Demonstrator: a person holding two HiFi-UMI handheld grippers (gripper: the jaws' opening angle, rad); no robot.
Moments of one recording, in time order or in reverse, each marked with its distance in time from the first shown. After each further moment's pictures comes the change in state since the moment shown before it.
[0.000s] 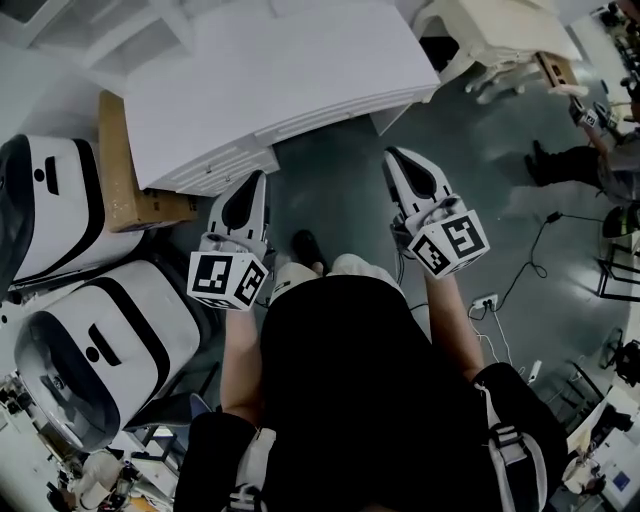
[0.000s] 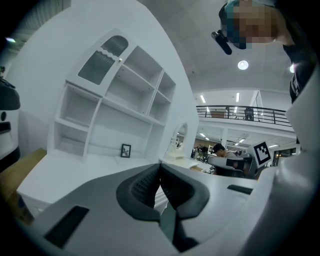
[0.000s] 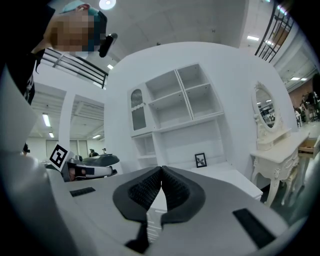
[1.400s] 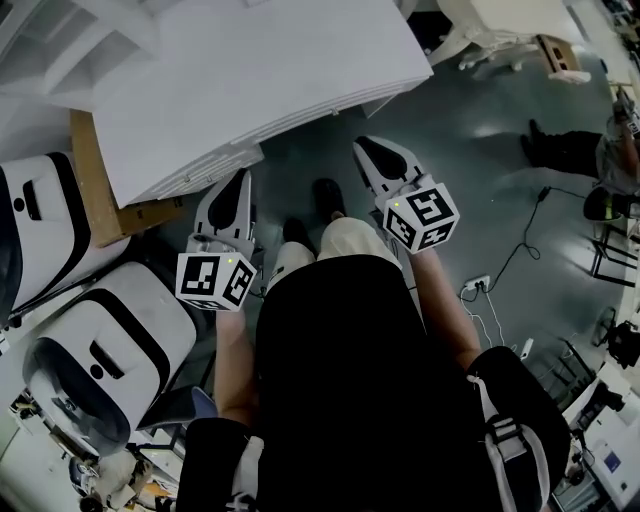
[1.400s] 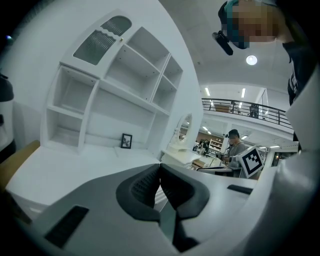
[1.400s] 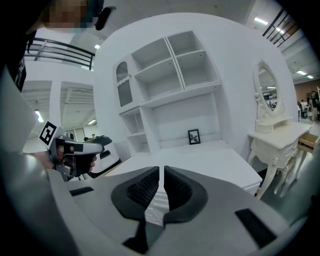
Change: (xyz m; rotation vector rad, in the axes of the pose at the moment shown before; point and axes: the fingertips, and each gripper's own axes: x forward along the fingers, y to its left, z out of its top) left arm 0.094 0.022 -0.020 -0.040 0.114 0.016; right arm 0.075 -0.092 -0.071 0.028 0.270 -0.032
